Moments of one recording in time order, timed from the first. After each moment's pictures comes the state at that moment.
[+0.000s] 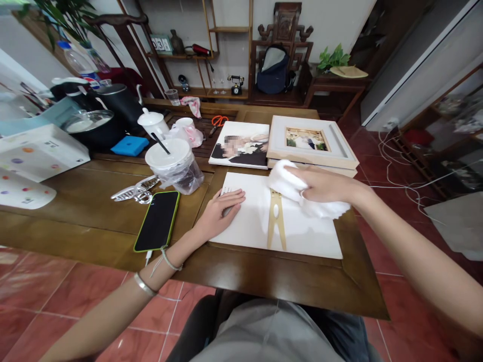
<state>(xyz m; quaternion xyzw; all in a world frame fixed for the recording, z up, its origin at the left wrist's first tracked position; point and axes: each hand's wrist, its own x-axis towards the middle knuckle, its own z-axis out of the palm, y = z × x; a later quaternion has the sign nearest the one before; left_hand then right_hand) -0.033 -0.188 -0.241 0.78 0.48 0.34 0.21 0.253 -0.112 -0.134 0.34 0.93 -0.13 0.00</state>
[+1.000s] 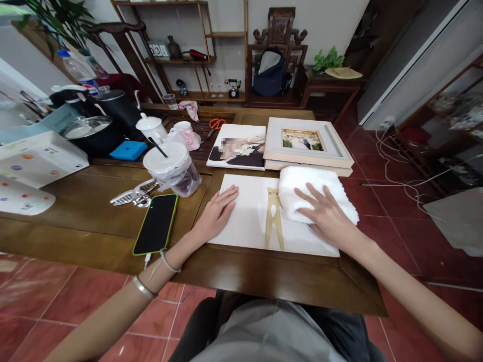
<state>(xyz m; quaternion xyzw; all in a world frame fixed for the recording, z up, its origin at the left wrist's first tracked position) -0.036 -0.186 -0.243 0.78 0.50 0.31 0.21 0.284 -0.186 -0.196 0.38 0.92 0.07 -0.03</state>
